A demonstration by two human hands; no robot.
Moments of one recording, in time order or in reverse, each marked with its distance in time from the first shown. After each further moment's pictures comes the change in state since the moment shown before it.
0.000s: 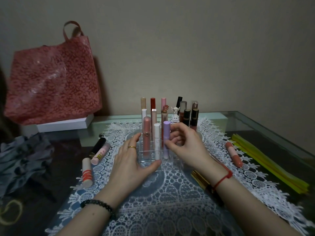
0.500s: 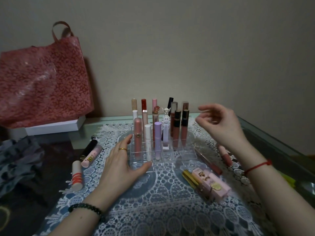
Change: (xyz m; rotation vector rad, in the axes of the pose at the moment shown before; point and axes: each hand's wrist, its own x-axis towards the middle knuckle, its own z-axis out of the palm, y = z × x) left_hand -0.001 0.001 -0.004 0.017 -0.021 0.005; right_hand 0.008 -0.001 -0.088 -0.075 0.303 -0.024
